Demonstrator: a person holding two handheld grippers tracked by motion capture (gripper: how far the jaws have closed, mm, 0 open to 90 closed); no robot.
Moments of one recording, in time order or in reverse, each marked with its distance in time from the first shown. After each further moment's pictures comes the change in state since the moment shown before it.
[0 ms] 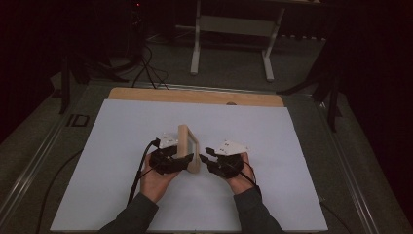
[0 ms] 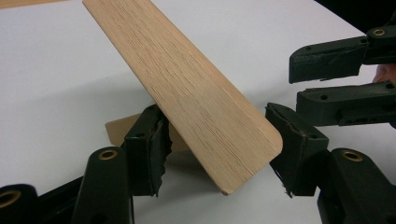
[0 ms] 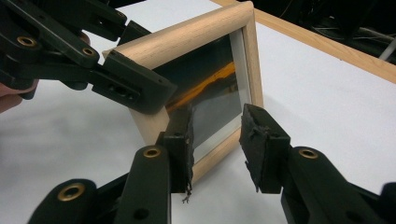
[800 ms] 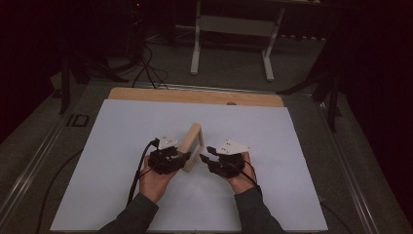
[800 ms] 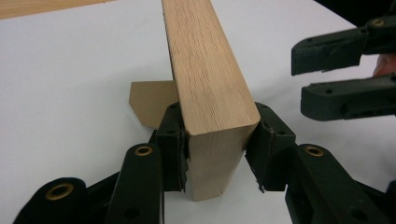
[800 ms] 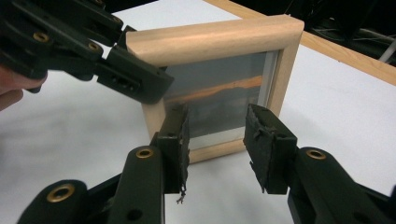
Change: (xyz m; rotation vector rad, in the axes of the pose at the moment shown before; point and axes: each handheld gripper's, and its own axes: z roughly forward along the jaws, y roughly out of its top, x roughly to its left) left arm -0.001 0.000 -0.003 -0.009 0.006 0.044; right arm -0.003 0.001 -0.003 -0.013 0.004 0.006
